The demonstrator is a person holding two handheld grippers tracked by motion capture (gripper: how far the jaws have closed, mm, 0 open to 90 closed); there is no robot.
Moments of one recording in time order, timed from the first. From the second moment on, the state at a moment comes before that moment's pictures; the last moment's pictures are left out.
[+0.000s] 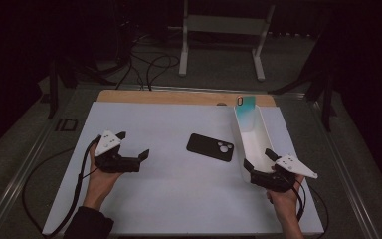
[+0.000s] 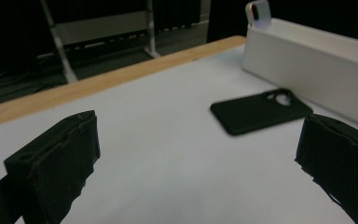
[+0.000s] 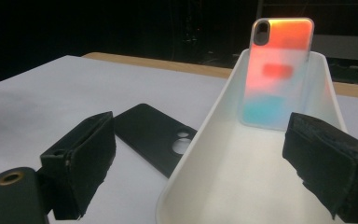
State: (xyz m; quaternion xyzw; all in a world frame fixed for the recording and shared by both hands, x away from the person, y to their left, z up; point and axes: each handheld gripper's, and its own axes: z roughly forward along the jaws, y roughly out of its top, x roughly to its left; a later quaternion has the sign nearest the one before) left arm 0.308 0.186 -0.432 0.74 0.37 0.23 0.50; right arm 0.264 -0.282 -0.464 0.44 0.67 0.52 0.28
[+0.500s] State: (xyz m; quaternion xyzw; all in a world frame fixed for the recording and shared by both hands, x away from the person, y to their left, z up) left arm 0.362 0.136 -0.408 0.77 0.33 0.22 0.50; right arm 0.265 -0.284 -0.463 0.44 0.67 0.53 0.28
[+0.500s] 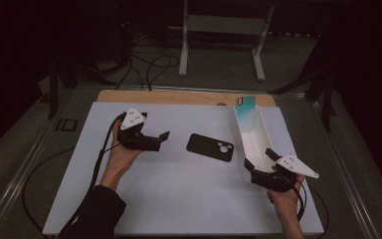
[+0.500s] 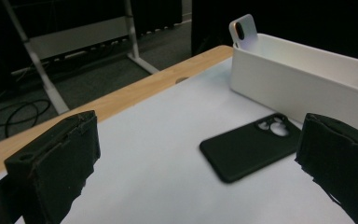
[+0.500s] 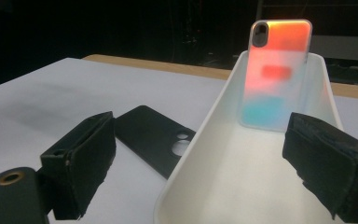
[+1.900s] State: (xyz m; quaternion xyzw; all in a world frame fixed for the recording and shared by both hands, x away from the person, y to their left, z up) left arm 0.472 0.011 -0.493 0.82 0.37 0.11 0.43; right arm 0.266 -0.294 -0.461 0.45 0.65 0.54 0.27
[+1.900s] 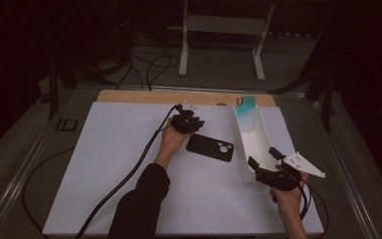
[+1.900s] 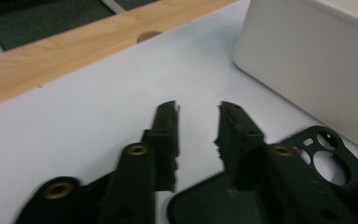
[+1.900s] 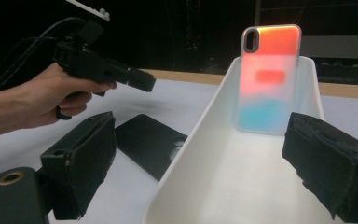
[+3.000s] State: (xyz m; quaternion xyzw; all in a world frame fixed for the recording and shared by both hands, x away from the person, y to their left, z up) left arm 0.473 -0.005 -0.524 0.85 0.37 0.11 0.36; right arm 0.265 -0.297 -0.459 0.45 0.65 0.55 0.28
